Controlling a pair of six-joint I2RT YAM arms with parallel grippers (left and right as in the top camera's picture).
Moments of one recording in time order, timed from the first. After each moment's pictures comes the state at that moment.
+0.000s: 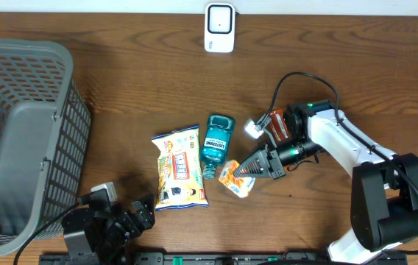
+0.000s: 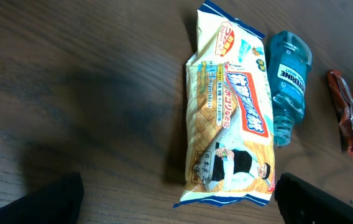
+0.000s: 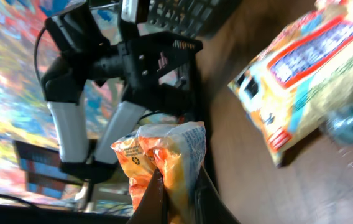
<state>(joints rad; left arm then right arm) 0.18 0.04 0.34 -1.10 0.39 -0.35 0.26 1.78 1.08 -1.28 -1.33 -0.91</state>
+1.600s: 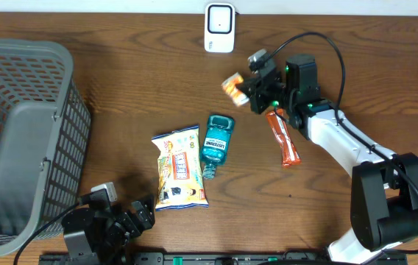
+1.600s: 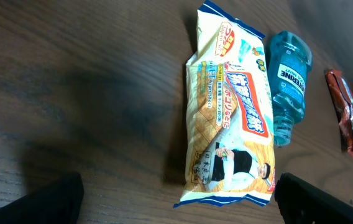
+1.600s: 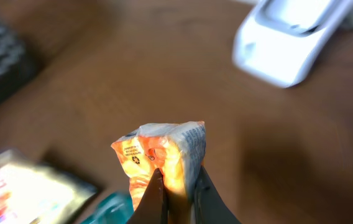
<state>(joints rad) 0.18 0.04 0.34 -1.10 0.39 -0.35 0.26 1.78 1.07 0.12 -0.54 -0.10</state>
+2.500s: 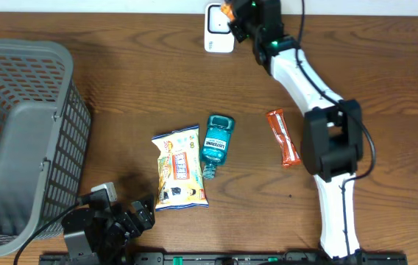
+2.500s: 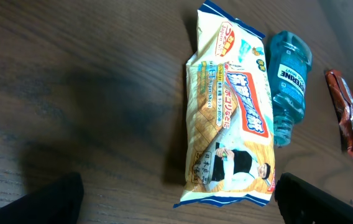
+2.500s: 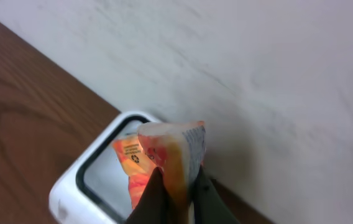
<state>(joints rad) 0.18 0.04 0.34 -1.10 0.39 -0.35 0.33 2.41 2.04 -0.03 -0.07 -0.38</state>
